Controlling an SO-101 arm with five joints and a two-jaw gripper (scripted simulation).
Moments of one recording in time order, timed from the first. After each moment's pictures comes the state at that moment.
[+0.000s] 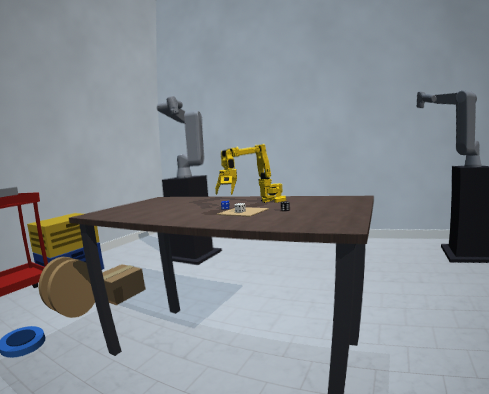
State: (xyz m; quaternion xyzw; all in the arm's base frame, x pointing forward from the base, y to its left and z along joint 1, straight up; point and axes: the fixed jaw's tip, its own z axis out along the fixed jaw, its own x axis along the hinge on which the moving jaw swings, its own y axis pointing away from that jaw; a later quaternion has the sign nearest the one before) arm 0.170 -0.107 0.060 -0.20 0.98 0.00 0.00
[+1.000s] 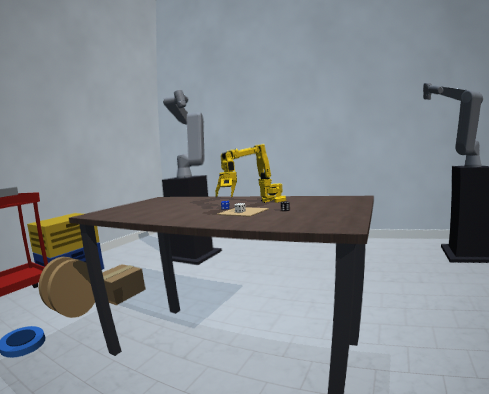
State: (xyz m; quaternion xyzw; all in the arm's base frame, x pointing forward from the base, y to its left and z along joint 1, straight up) arm 0.171 -0.108 0.051 -0.20 0.98 0.00 0.00
